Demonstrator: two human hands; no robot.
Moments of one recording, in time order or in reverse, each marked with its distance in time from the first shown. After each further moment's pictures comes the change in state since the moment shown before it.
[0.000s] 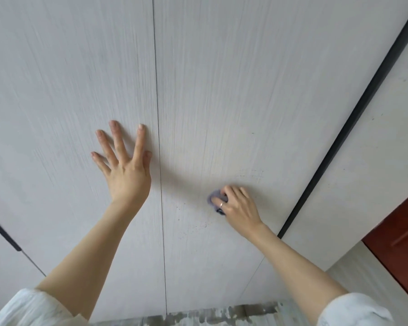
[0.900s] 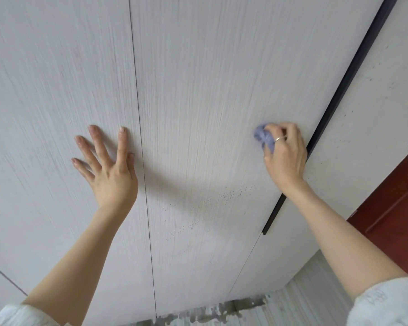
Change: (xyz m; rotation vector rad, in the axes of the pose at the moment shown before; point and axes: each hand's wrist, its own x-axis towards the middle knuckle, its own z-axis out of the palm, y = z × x) left_hand -0.003 0.006 0.007 -0.058 0.018 -0.039; right_hand 0.045 0.098 -0.080 -0.140 0.315 0.477
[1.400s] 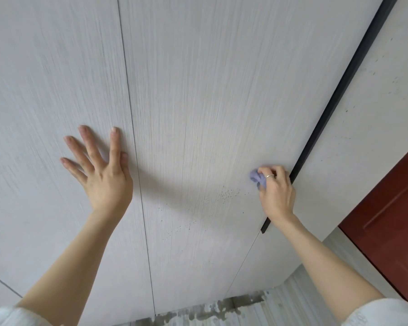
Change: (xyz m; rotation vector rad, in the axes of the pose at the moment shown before) left_hand -0.001 -0.009 0.013 -0.004 0.085 0.040; right_hand -0.086 0.009 0.014 -0.029 -0.311 0.220
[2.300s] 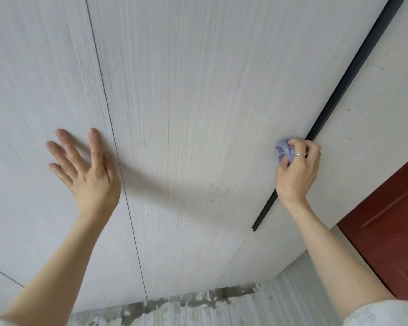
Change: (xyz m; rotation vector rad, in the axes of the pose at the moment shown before) left_hand -0.015 0.012 0.012 -0.079 -0.015 -0.154; right_hand 0.053 0.031 -0.017 0.137 0.351 0.152
